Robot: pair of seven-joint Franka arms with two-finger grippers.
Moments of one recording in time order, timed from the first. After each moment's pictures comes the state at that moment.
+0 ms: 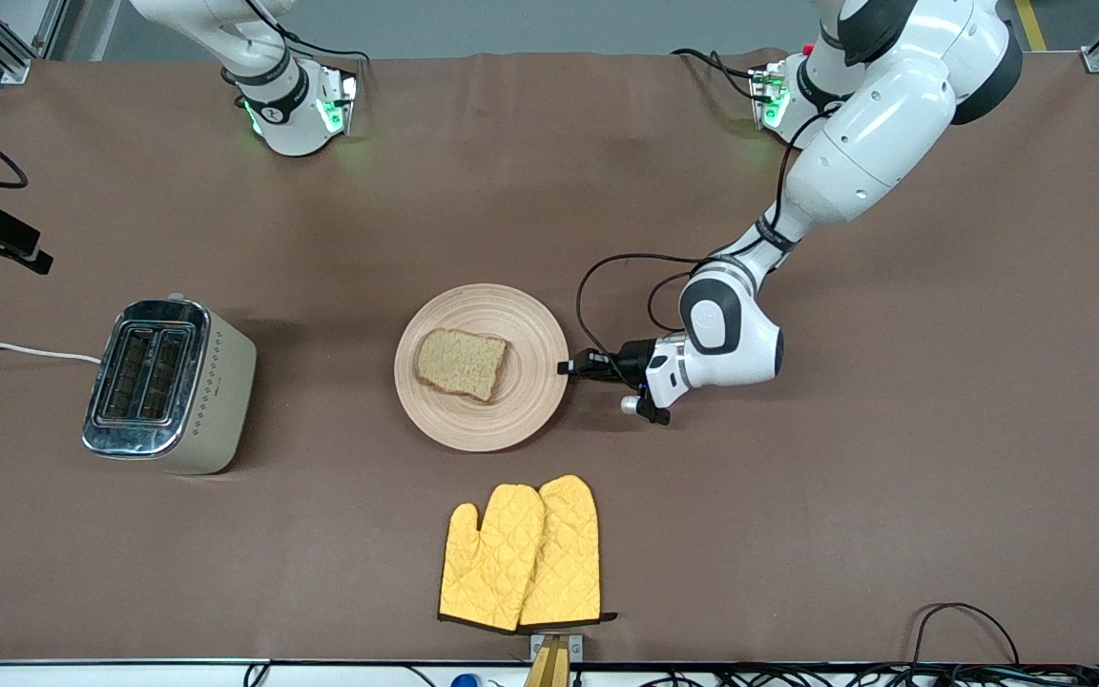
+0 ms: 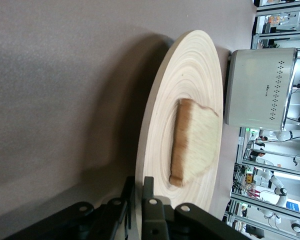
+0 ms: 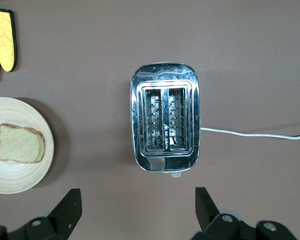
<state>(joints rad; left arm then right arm) -0.15 0.89 -0.48 -1.69 -1.27 2.48 0.71 0.09 0.00 -0.19 -1.54 0.03 1.57 -0.02</state>
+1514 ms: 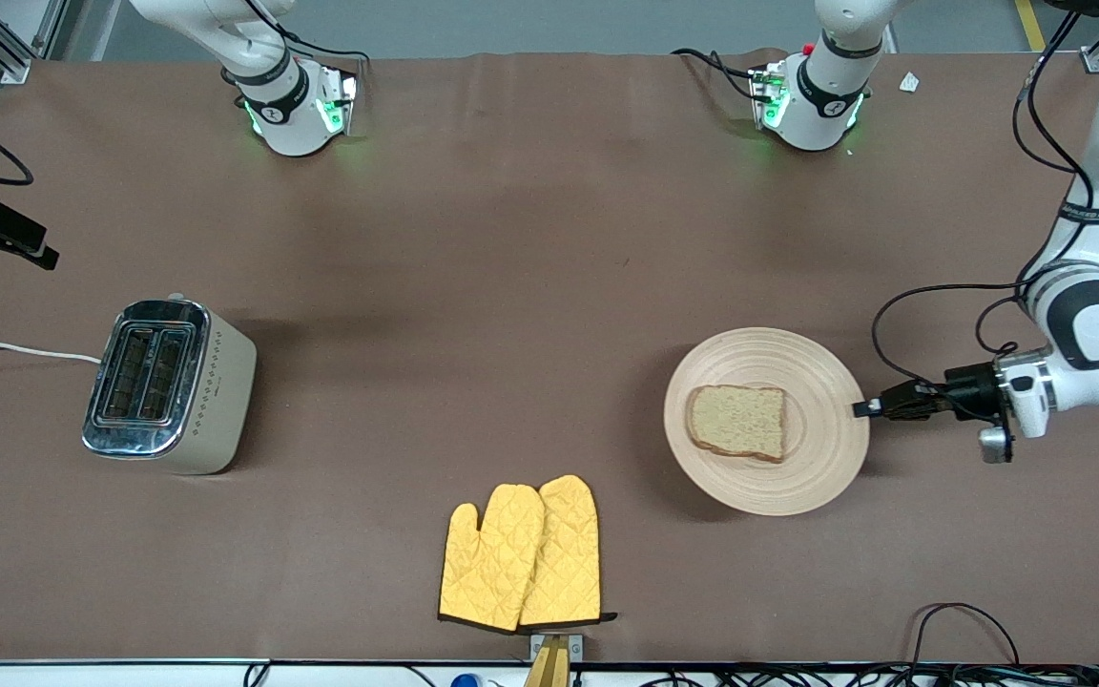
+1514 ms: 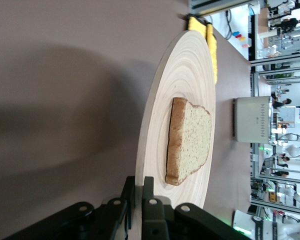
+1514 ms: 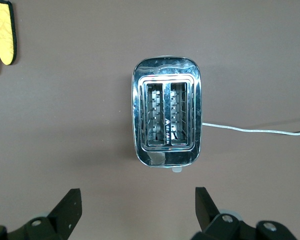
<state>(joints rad) 0.65 0.67 -0.46 -1.75 -0.76 2.01 0.75 0.09 0.00 -0.19 -1.54 0.03 1.55 -0.02</state>
